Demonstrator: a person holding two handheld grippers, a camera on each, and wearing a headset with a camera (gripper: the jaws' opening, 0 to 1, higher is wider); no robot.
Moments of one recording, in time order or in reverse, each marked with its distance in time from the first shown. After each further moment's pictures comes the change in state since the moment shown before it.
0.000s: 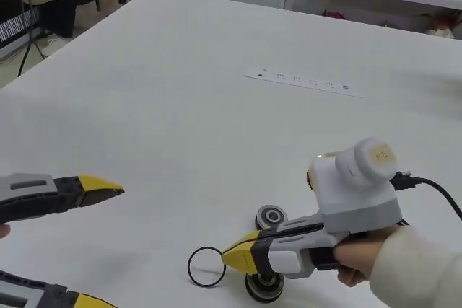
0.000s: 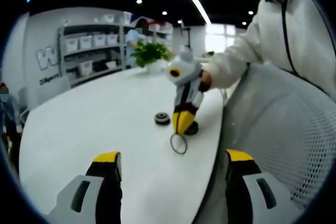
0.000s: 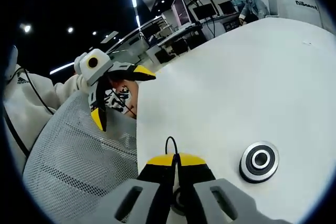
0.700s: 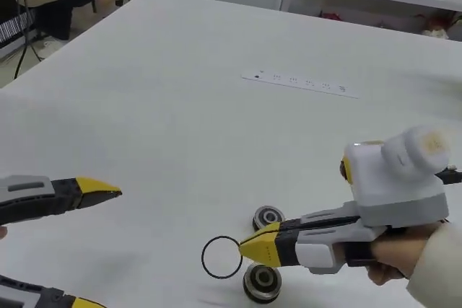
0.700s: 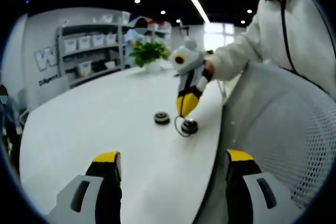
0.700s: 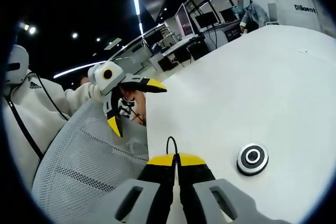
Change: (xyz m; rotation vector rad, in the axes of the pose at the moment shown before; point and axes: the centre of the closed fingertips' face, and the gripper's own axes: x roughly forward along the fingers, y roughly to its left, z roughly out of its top) left arm 0.000 0.000 -0.001 0.012 0.009 -0.006; right arm -0.028 0.014 0.015 -0.001 -0.066 0.025
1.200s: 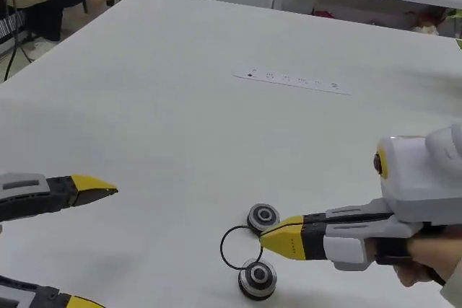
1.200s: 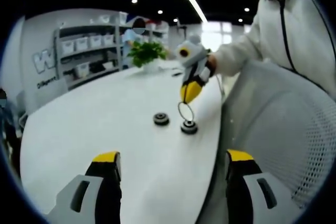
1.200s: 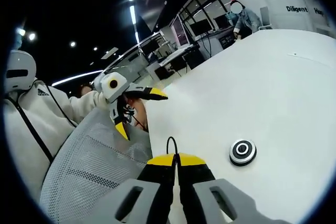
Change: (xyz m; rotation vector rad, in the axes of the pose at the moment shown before) left arm 0.002 0.001 0.002 0.019 0.004 -0.013; right arm -0.030 0.007 0.008 0.027 -0.068 -0.023
